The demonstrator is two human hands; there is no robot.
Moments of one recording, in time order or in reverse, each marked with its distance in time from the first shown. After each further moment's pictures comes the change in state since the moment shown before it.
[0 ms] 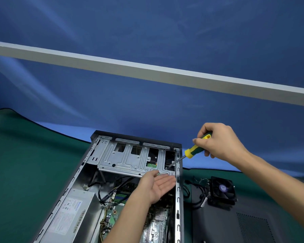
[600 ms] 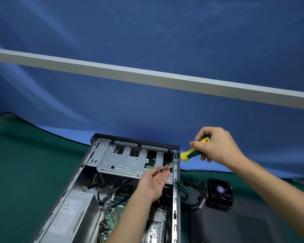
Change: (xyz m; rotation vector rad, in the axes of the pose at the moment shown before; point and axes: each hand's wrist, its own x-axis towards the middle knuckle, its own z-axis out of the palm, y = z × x) left_hand -0.014 -0.003 0.016 -0.284 -0.023 0.115; right_hand -0.015 -0.001 -0.006 0.114 0.000 0.021
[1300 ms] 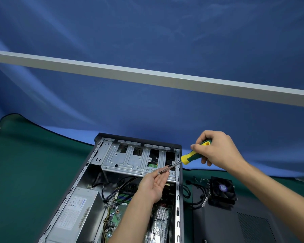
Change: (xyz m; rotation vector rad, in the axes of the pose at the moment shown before) left_hand -0.007 0.000 -0.006 0.036 0.081 0.039; right_hand -0.012 0.006 0.009 0.027 0.006 -0.011
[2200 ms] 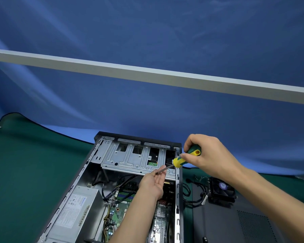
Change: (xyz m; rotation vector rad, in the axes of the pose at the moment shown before) left_hand 0.004 -0.006 0.006 -0.115 0.126 0.038; right_hand -0.016 -0.004 0.010 -0.261 -0.088 -0.362
